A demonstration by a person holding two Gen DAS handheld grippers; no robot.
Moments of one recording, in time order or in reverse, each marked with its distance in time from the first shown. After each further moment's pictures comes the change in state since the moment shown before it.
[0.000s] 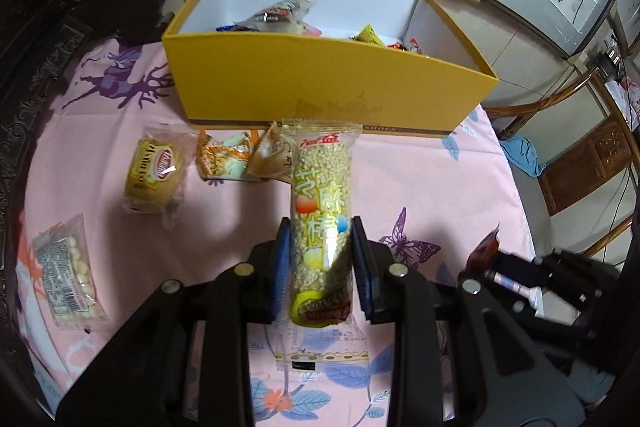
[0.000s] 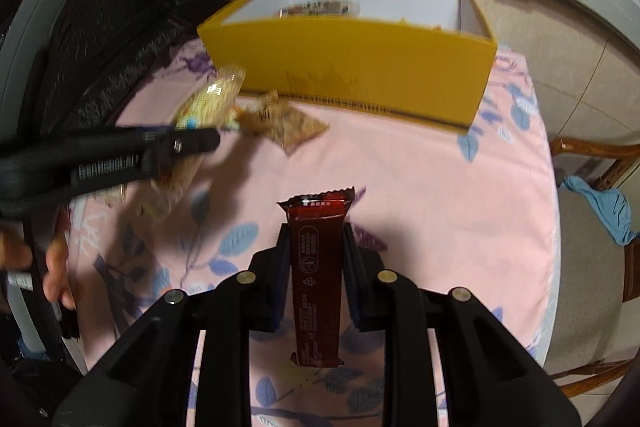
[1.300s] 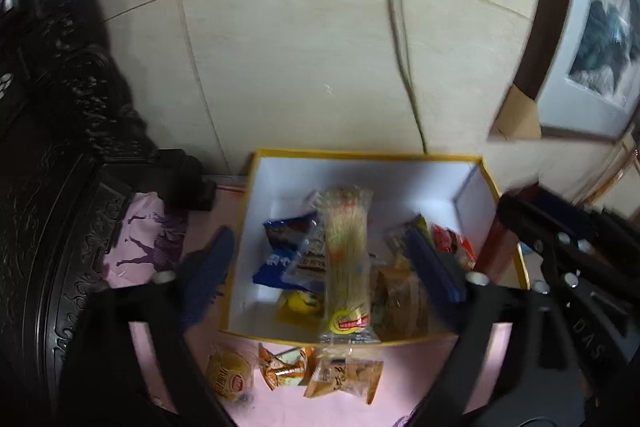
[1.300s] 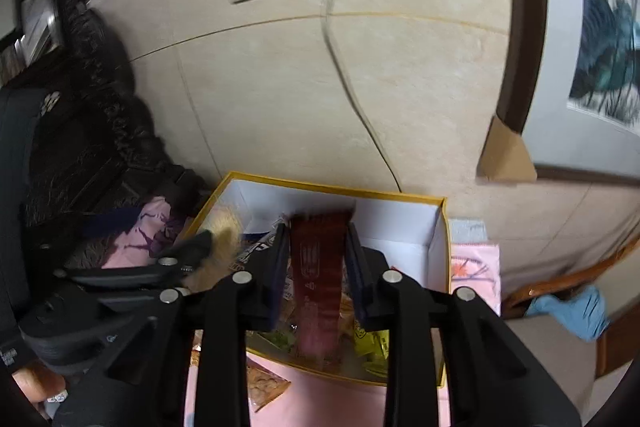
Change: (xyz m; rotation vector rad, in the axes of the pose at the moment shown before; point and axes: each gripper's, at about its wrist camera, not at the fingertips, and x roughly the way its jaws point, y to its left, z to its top) left arm -0.017 -0.007 0.203 -0.011 -0.242 0.177; right arm -0.018 -0.032 0.238 0.045 -0.280 -0.101
